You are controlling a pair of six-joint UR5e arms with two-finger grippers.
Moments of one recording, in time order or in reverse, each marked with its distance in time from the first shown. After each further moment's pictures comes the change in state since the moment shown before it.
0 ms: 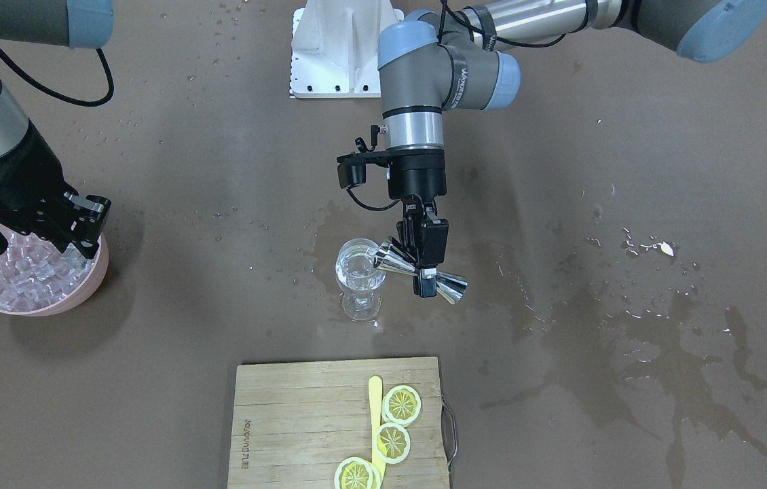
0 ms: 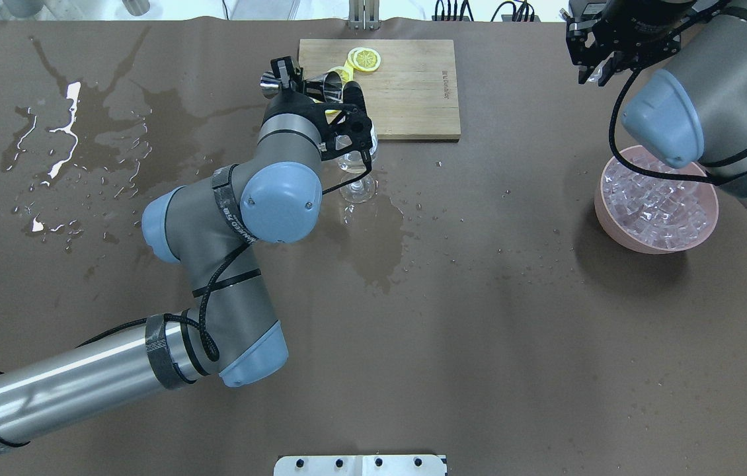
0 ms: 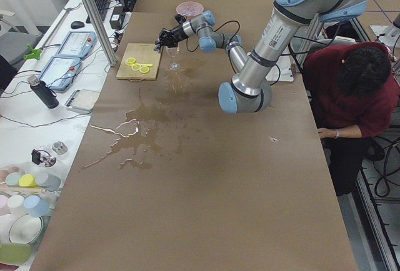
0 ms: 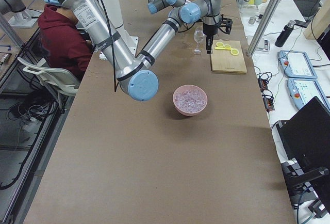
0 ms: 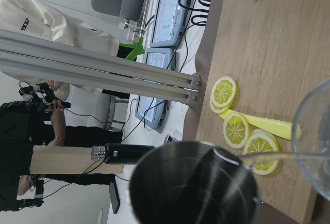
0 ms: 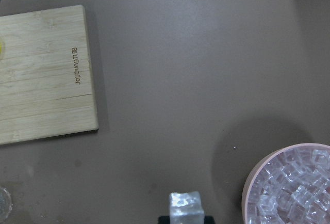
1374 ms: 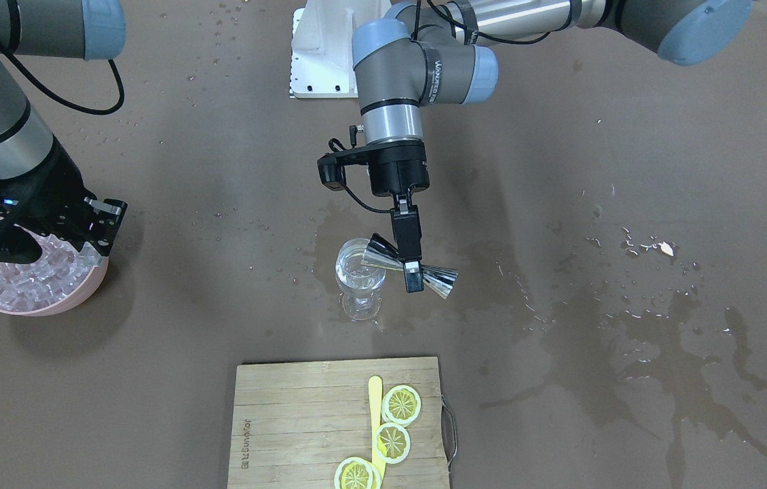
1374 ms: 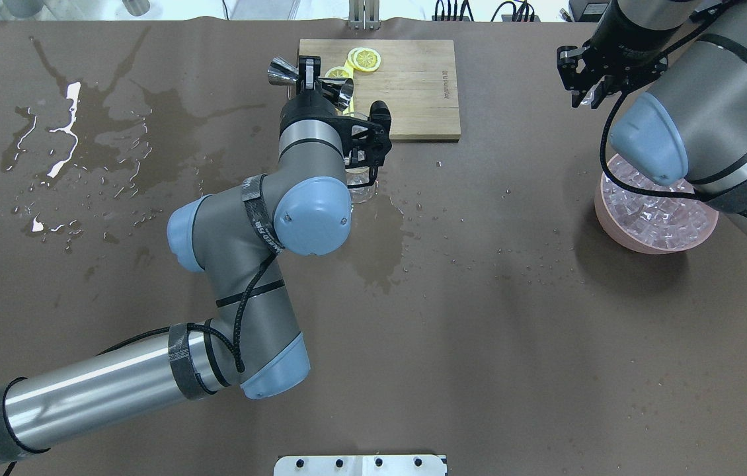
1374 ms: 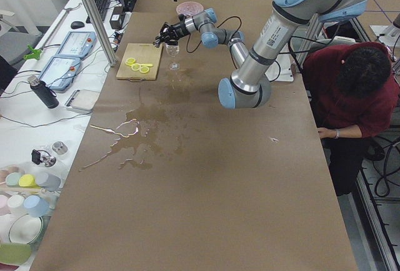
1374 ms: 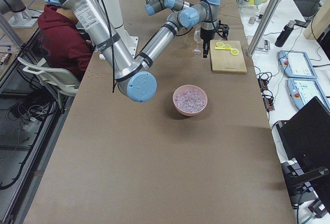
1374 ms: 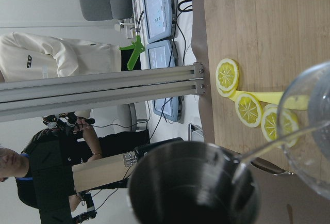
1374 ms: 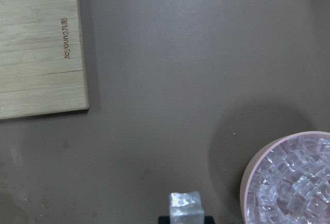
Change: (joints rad) left arm 0.031 -0.041 0.030 0.046 0.128 0.260; right arm -0.033 -0.006 -0.010 -0.003 0.006 -0.013
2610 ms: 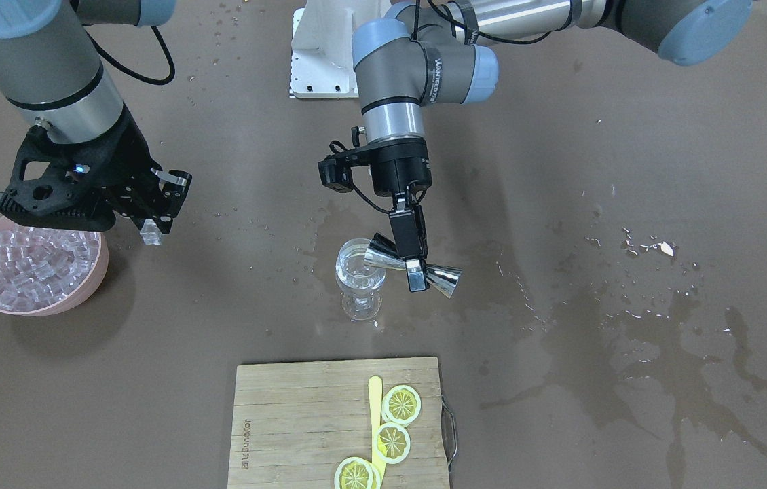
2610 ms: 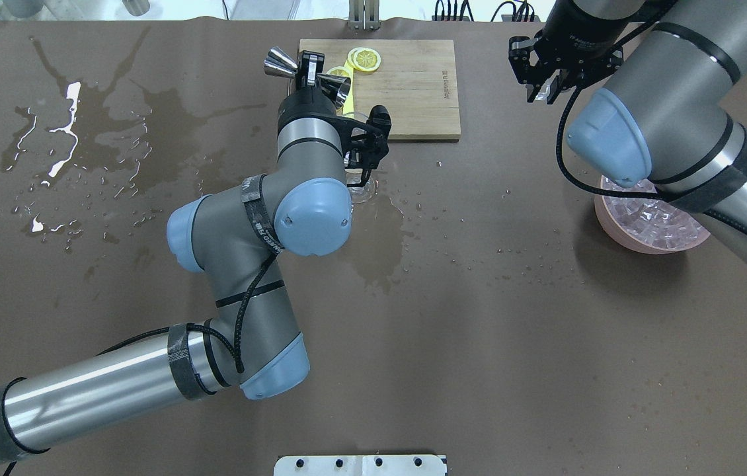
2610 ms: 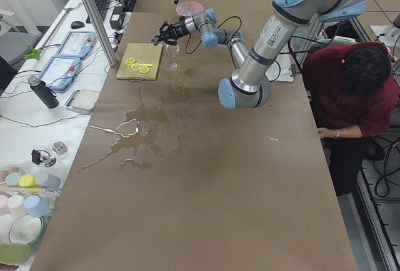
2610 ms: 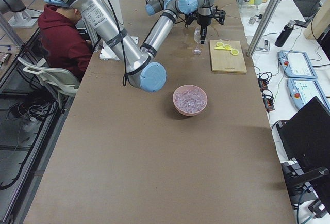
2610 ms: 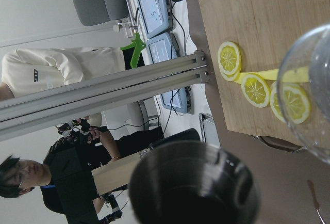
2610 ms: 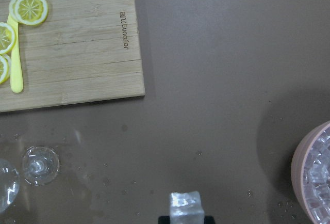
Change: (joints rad) left arm 0.000 0.003 -0.004 -0.007 0.033 0.114; right arm -0.059 0.126 0.006 -0.066 -0.001 0.082
